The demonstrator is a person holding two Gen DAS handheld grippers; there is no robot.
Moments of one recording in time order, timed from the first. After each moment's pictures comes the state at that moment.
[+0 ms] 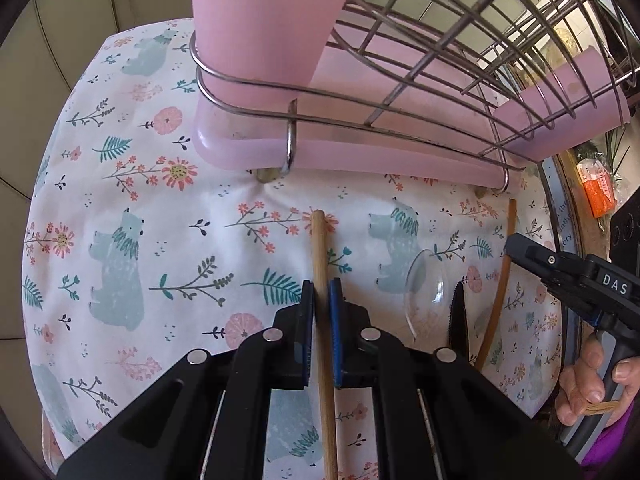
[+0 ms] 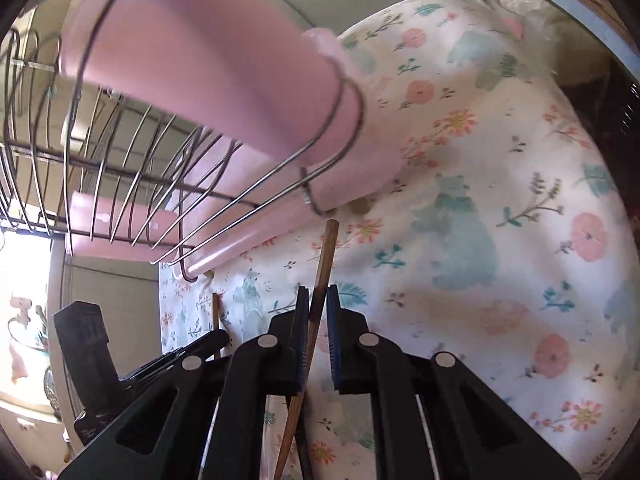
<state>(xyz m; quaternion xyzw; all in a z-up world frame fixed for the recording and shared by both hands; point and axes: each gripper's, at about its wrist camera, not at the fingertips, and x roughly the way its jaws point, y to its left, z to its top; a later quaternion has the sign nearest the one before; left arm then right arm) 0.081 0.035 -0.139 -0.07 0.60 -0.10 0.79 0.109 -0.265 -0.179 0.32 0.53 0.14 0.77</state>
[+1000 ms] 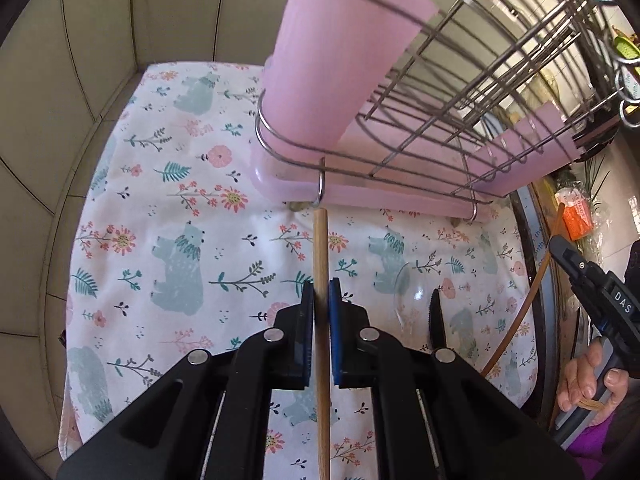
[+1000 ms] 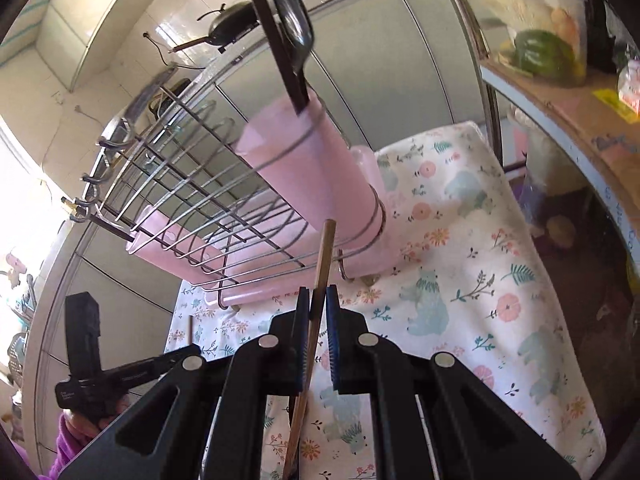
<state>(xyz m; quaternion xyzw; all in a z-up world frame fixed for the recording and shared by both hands) 0.055 0.068 -0.084 -0.11 0.54 -0.10 0.83 0.056 -0.270 -0.105 0.24 0.39 0.15 0.88</state>
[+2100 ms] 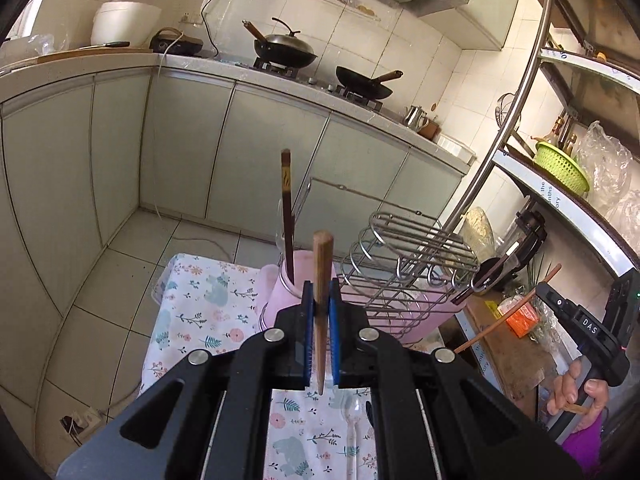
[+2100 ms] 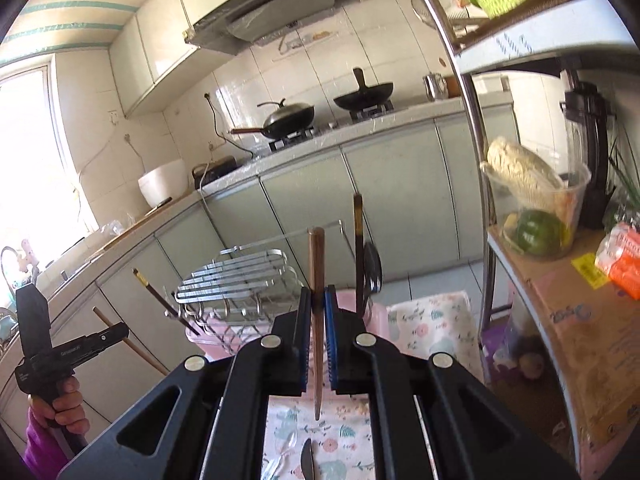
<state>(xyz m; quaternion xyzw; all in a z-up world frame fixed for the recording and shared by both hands) 0.006 0.100 0.073 -0.14 0.29 -0.11 0.94 0.019 -0.290 0.027 0.17 0.20 0.15 0.95</state>
